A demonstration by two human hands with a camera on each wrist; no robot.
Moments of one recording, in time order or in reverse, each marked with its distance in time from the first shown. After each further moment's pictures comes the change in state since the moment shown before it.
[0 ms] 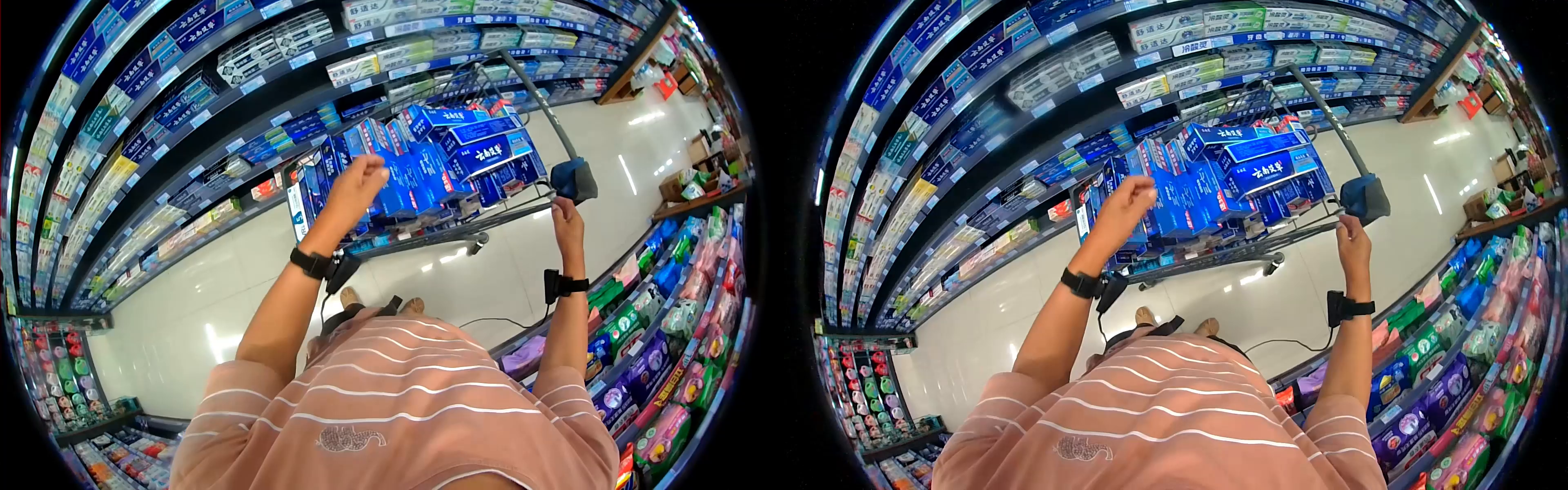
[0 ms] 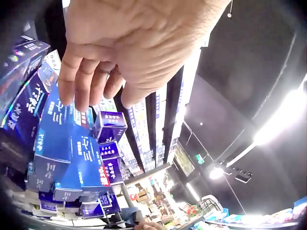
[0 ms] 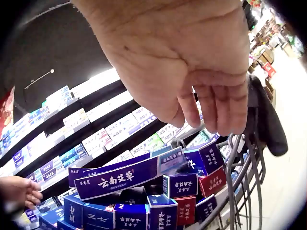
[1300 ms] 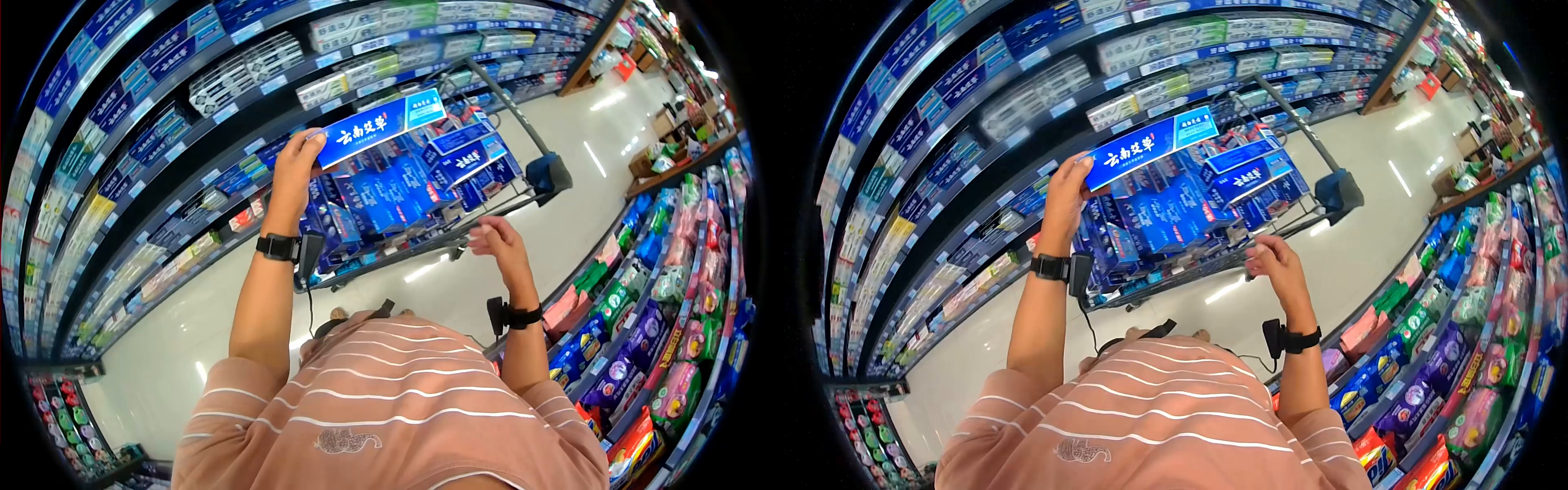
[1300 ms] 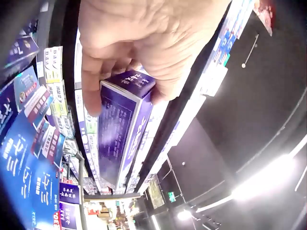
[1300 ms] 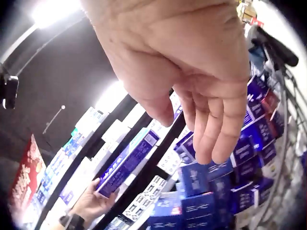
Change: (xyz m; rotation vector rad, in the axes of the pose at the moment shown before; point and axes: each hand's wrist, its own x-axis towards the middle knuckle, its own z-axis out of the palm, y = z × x) left_hand 0.052 0.008 -0.071 -0.570 0.133 0.026; right_hand -0.083 -0.172 0.061 0.632 -0.268 0.412
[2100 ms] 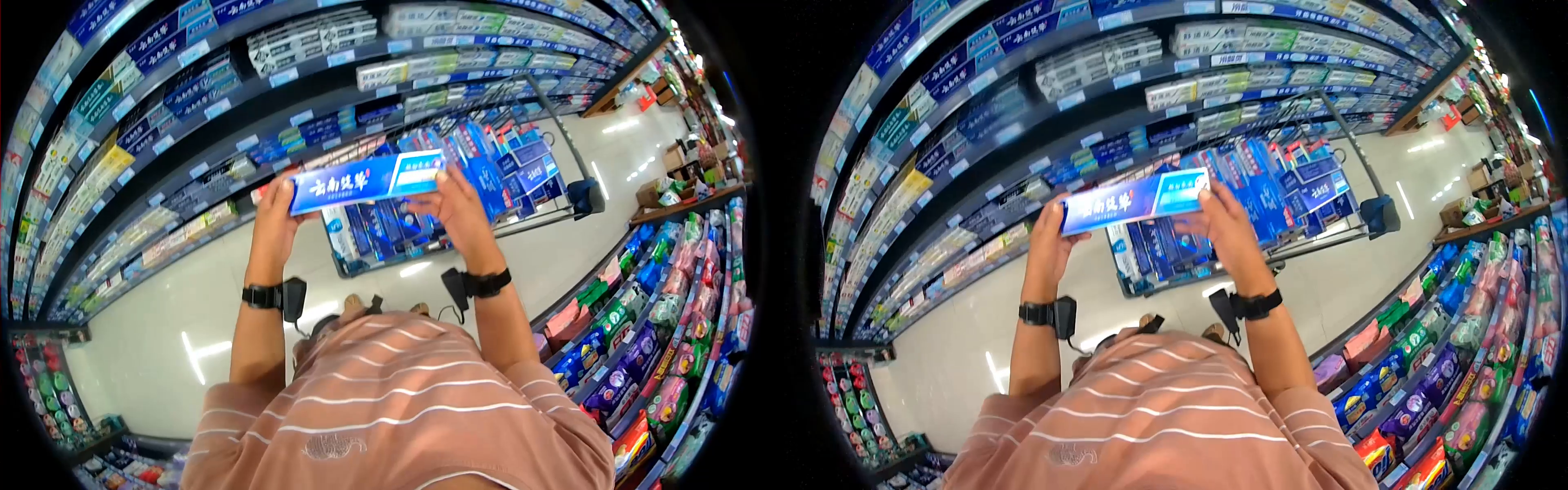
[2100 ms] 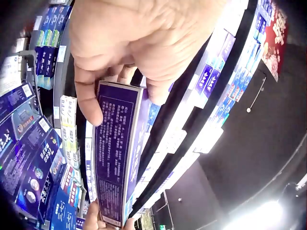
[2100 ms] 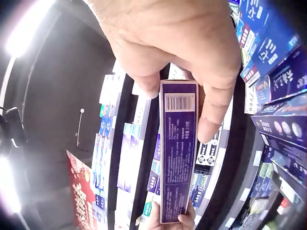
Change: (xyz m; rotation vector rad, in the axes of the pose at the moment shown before) left_hand -0.100 0.006 -0.196 -0.192 0.134 -0.117; right_hand 0.041 -0.052 0.262 0.465 -0.364 -0.027
